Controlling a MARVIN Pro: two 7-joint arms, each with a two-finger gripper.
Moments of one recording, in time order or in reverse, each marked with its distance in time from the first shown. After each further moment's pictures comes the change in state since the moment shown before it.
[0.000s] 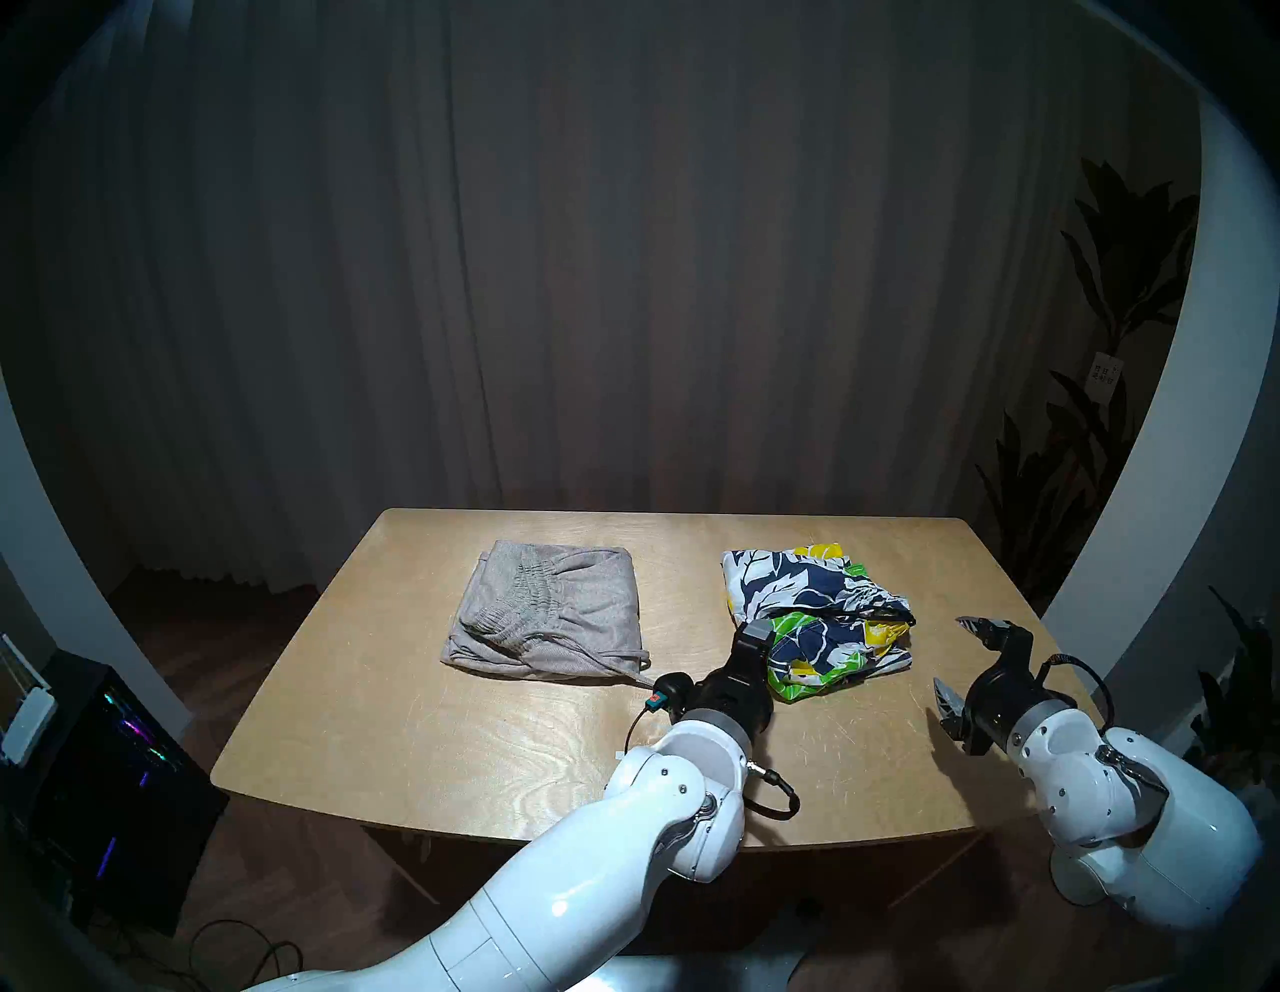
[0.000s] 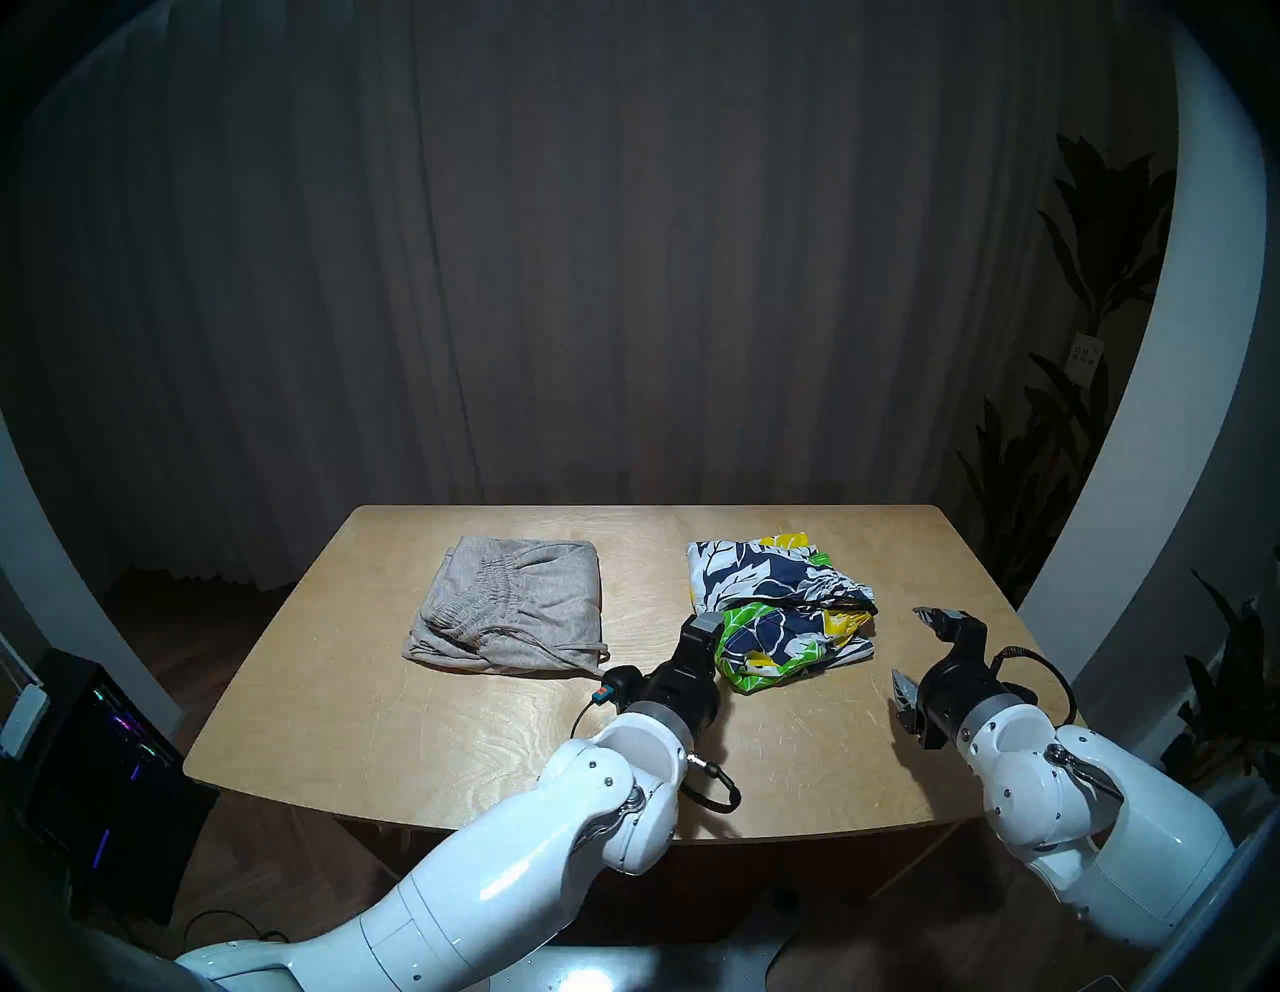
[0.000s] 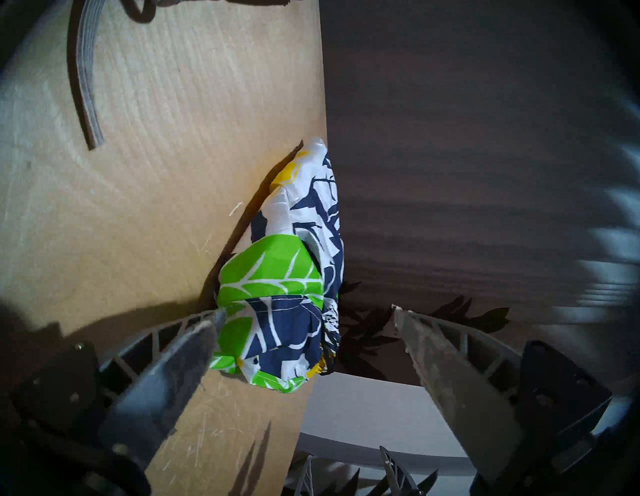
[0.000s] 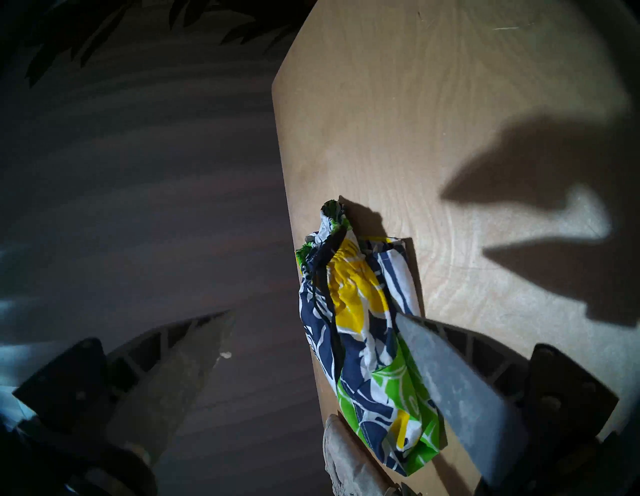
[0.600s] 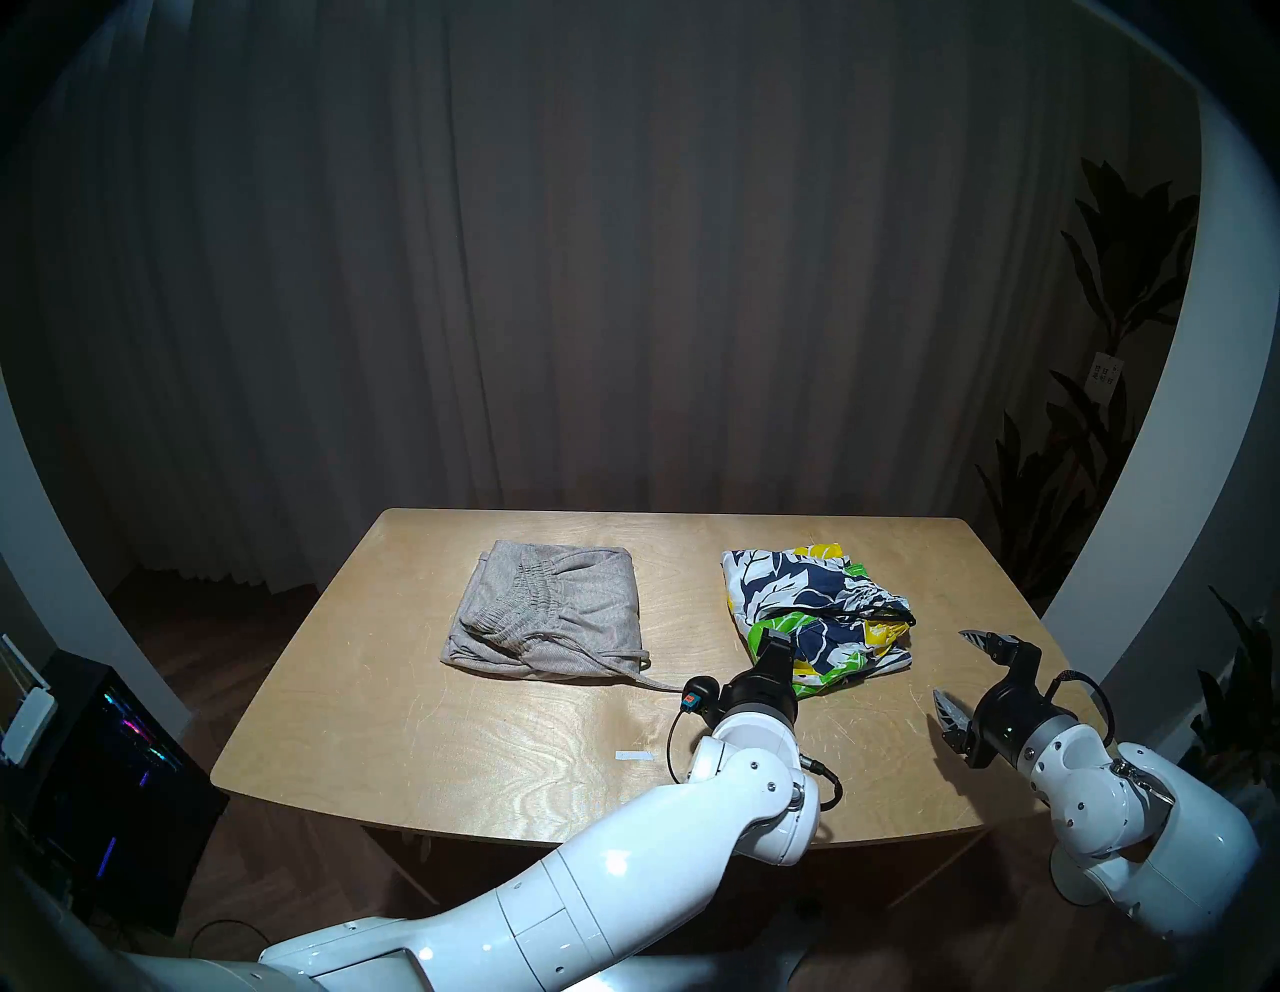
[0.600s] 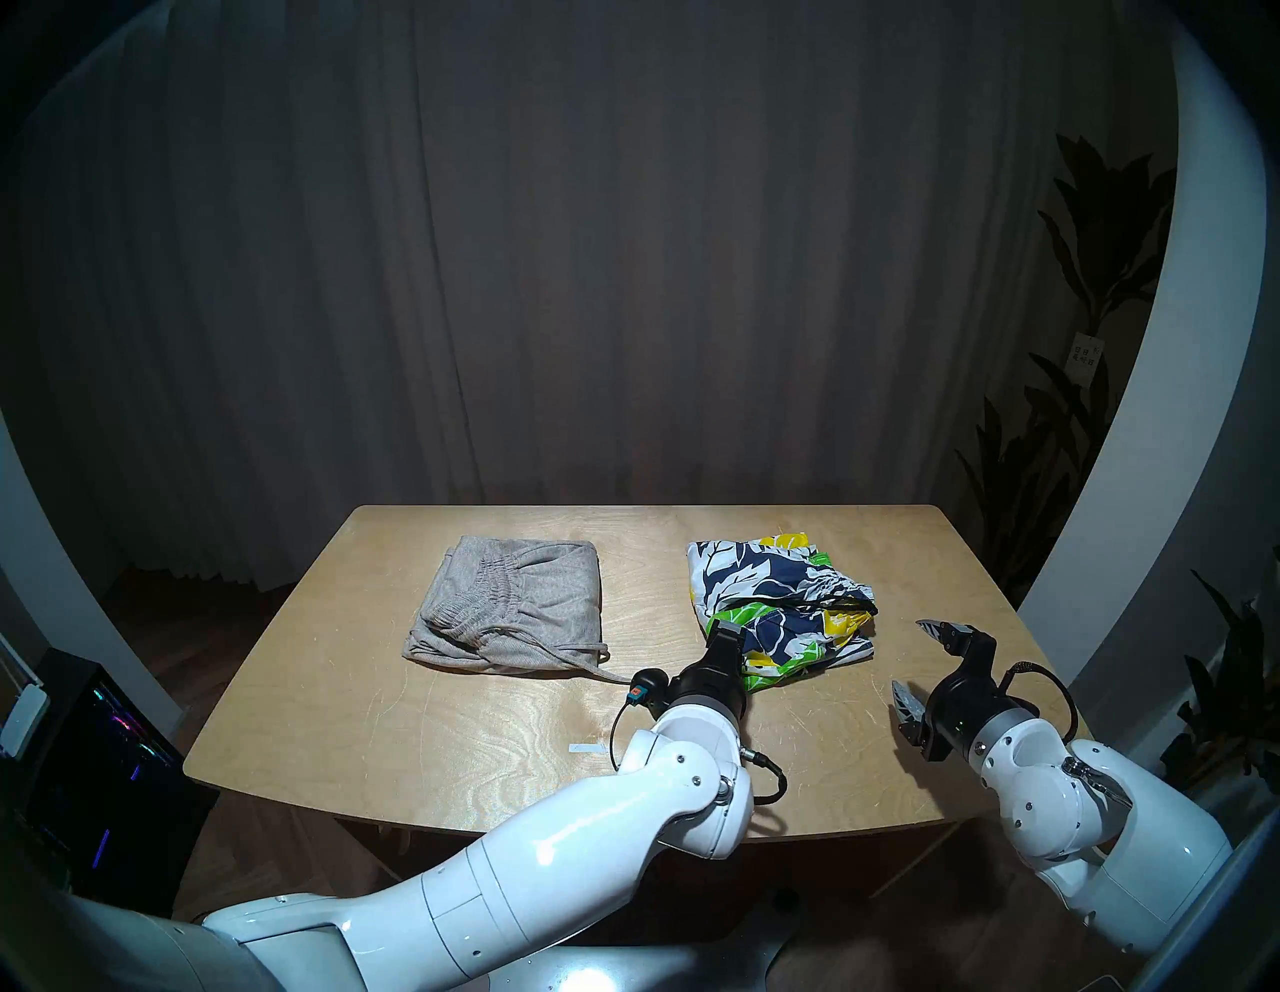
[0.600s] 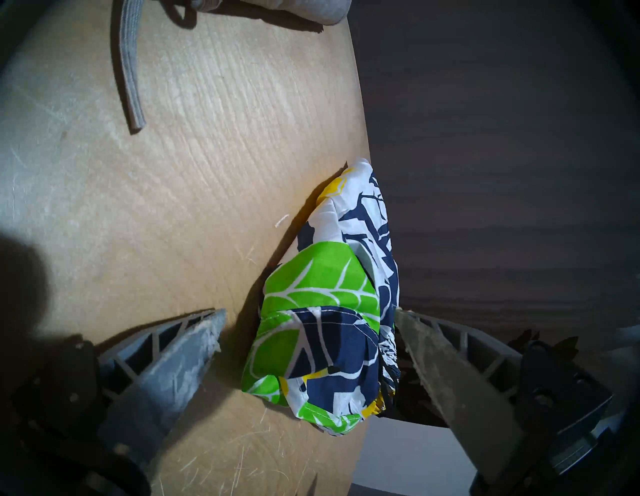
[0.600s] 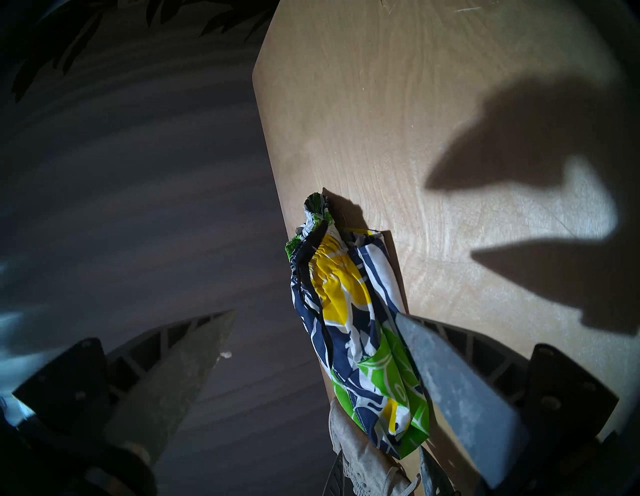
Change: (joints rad) left arm -0.171 -0.089 0.189 0.120 0.064 -0.313 0.264; right arm -0.022 -0.013 0.024 0.064 0.044 0.139 0.033
